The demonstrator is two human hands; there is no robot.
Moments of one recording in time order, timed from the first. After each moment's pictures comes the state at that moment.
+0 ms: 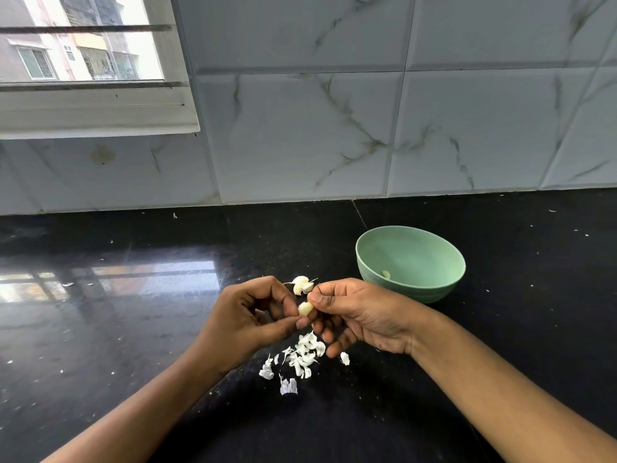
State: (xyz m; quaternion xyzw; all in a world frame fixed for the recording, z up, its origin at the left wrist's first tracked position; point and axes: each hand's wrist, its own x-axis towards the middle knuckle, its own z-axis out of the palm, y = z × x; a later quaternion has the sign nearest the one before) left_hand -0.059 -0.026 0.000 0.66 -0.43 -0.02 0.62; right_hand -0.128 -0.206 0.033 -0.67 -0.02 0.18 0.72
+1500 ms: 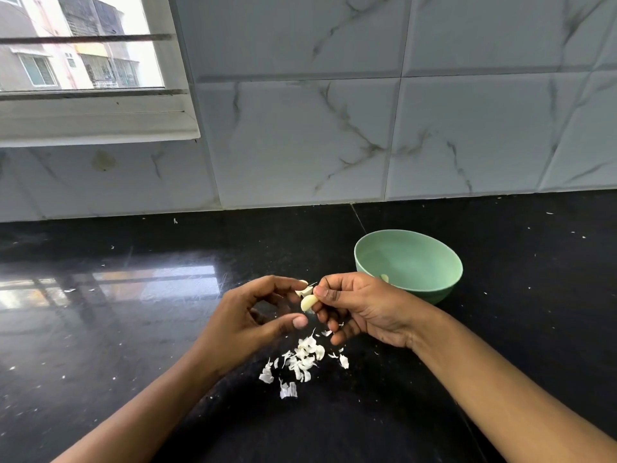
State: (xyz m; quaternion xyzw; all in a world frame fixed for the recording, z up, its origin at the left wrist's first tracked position) left_hand -0.060 -0.023 0.010 0.74 -0.42 -0.01 0.53; right_hand -0.125 -0.215 0.033 -0.68 -0.01 0.13 0.73
